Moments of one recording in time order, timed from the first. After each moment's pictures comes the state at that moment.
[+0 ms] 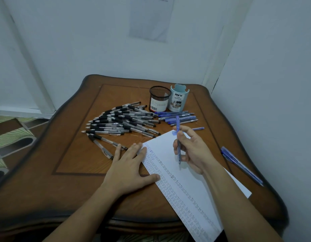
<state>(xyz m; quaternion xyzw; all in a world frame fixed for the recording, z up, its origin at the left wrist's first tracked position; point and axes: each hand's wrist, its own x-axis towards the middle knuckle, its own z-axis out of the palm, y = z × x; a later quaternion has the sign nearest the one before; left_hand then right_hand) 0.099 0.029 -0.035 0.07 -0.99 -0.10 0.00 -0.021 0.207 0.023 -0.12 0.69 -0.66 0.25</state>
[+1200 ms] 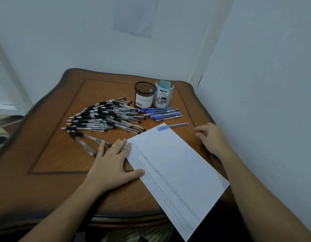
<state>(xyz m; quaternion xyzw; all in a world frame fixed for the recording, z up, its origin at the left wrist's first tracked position) 0.097 0.030 -0.034 0.07 -0.99 -0.09 0.00 -0.092 0.296 0.022 -0.14 0.96 -0.23 -0.02</state>
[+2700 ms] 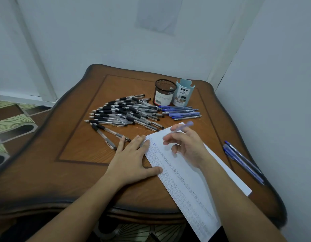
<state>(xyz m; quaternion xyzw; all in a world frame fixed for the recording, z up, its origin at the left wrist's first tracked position) 0.098 0.029 -0.035 0.07 -0.99 -0.11 -0.01 -0.022 0.194 0.012 -0.17 0.66 -0.67 0.28</state>
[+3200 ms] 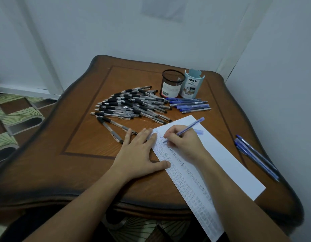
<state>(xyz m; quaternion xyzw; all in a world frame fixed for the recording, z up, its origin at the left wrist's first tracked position) 0.096 0.026 -0.041 0.06 -0.99 -0.11 0.00 -0.018 0.173 -0.018 -0.25 0.76 -0.56 0.21</state>
